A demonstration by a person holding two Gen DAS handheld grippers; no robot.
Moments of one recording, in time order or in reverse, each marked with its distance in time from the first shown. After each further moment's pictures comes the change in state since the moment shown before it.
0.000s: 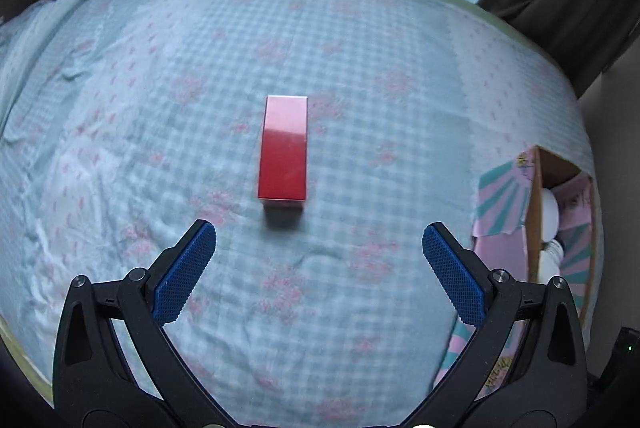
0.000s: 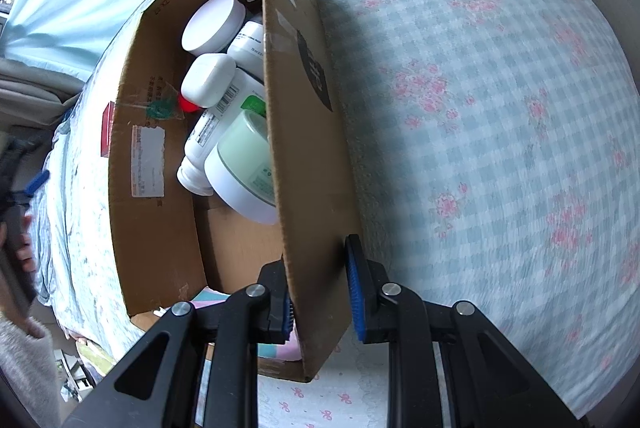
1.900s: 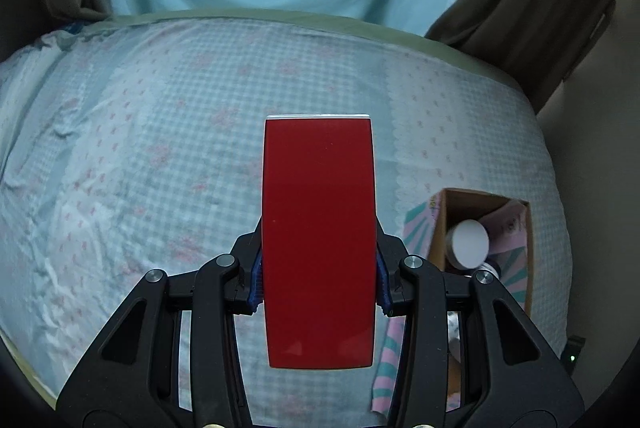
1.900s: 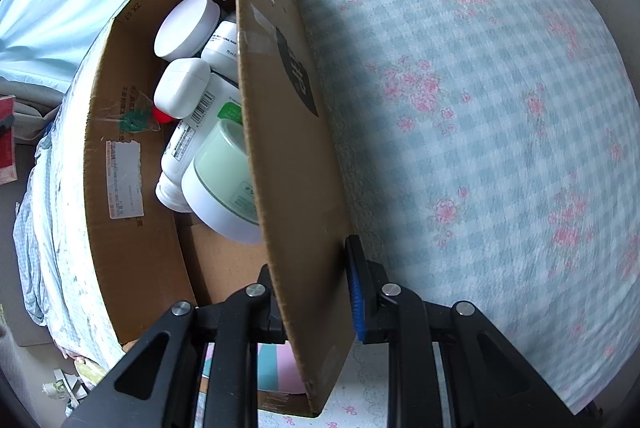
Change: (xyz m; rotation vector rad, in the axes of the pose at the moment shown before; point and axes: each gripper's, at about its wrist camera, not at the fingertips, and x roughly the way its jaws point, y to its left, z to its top) left arm -0.091 -0.081 0.029 0.091 -0.109 -0.077; right arm 0.024 0.013 0.017 0.046 0.017 -0.063
